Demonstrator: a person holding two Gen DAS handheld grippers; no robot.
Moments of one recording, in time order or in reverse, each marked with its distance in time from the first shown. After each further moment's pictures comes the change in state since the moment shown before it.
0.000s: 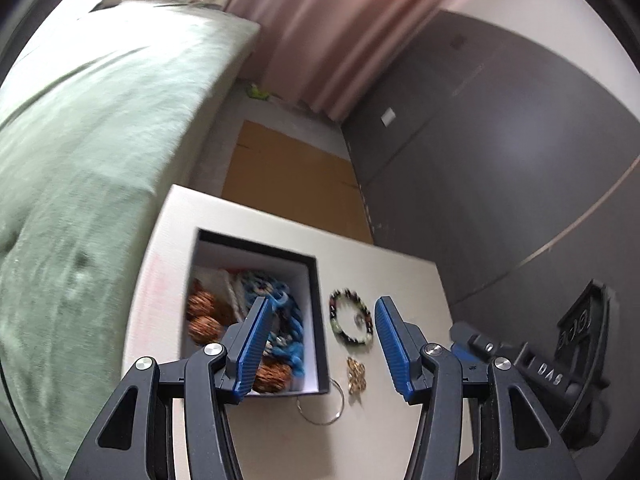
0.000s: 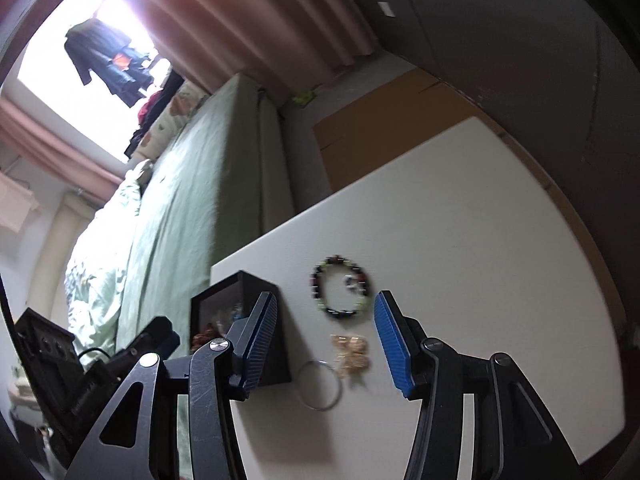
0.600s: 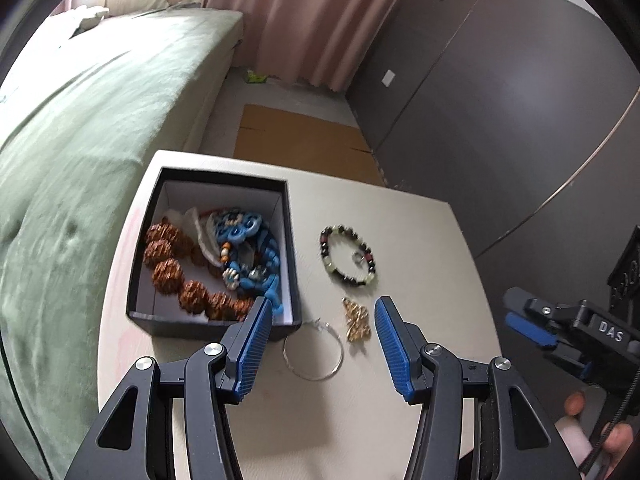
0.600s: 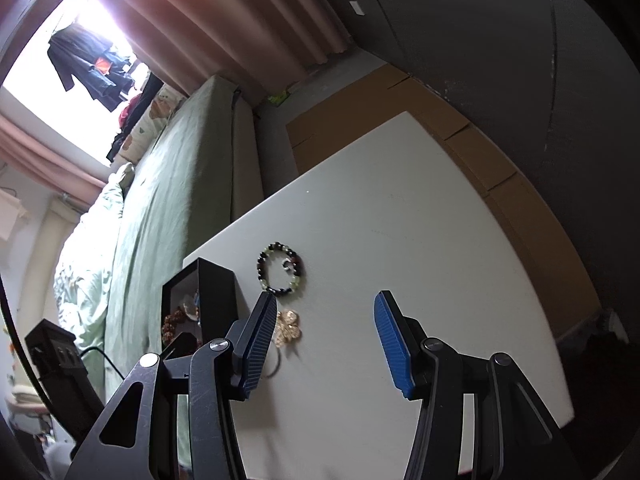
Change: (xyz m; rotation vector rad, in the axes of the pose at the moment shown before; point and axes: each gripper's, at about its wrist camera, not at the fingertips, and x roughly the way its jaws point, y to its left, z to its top) left arm 0.020 -0.035 -0.052 0.111 0.065 0.126; right arm -0.038 -0.046 -0.011 0.022 0.014 -0.056
